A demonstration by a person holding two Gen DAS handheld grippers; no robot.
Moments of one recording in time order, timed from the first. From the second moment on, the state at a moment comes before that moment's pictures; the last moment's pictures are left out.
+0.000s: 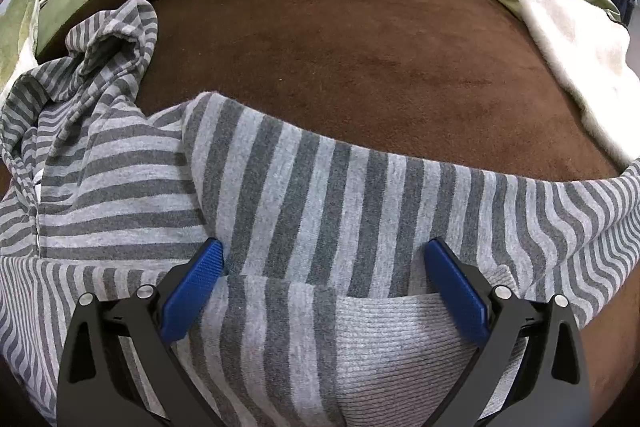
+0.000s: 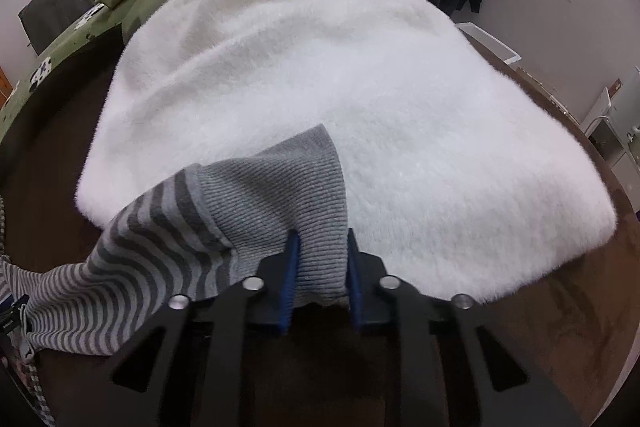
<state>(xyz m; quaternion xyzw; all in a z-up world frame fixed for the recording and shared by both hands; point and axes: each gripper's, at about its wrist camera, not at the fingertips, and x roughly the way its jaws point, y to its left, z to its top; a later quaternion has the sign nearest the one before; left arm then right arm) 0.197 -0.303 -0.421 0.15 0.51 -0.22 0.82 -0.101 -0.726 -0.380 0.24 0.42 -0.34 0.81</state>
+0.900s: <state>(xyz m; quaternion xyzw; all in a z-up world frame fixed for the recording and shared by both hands) 0.201 -0.302 -0.387 0.15 0.49 -0.25 0.82 -0.096 -0.565 -0.131 0.11 0.36 -0.26 0.89</state>
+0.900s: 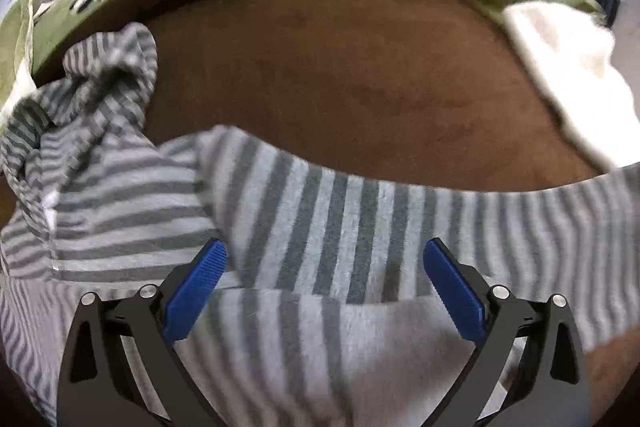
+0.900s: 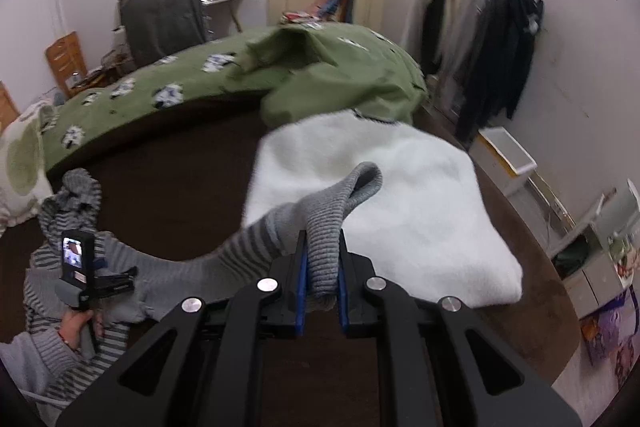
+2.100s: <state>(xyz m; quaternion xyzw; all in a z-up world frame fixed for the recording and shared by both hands) 0.154 0.165 -0.239 0.04 0.46 -0.08 0.88 0.165 -0.063 -0.198 -0.01 0.41 0.04 0.91</state>
